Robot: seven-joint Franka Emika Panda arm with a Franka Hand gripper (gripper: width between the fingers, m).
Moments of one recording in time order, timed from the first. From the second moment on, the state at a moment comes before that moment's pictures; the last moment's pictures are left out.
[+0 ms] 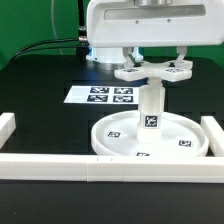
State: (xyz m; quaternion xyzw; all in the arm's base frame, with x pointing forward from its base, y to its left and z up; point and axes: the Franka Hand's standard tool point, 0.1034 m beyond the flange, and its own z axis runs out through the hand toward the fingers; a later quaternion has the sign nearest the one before) arm 0.565 0.038 0.121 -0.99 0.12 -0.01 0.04
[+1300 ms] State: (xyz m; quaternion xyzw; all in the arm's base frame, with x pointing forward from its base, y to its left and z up) arm 0.564 0.036 0.099 -1.00 0.06 0.00 0.03
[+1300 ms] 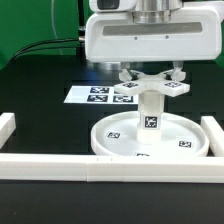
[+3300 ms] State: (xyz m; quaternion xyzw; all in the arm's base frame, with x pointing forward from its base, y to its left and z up) arm 0.561 0.039 0.099 -0.80 0.60 0.01 0.06
